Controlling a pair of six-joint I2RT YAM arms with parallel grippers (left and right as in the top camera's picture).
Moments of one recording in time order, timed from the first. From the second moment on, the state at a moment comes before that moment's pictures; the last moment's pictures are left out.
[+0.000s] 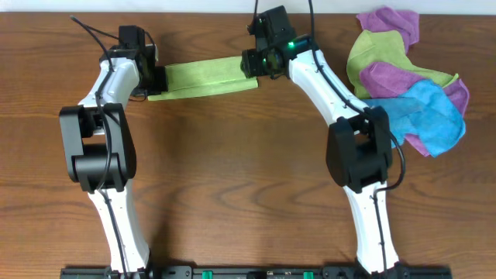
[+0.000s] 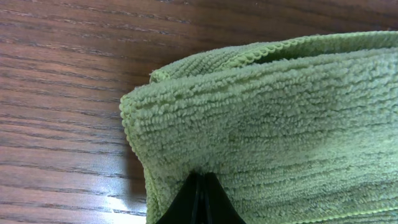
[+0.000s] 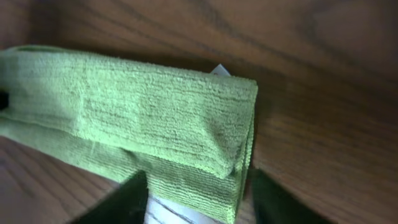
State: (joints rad) left arm 0.06 2.28 1.72 -0.70 0.09 -0.06; right arm 0.38 2.42 2.11 -0.69 -0.25 0.22
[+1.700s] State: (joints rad) left arm 0.06 2.28 1.72 -0.69 0.10 -0.06; right arm 0.30 2.62 2.12 -0.44 -0.79 0.50
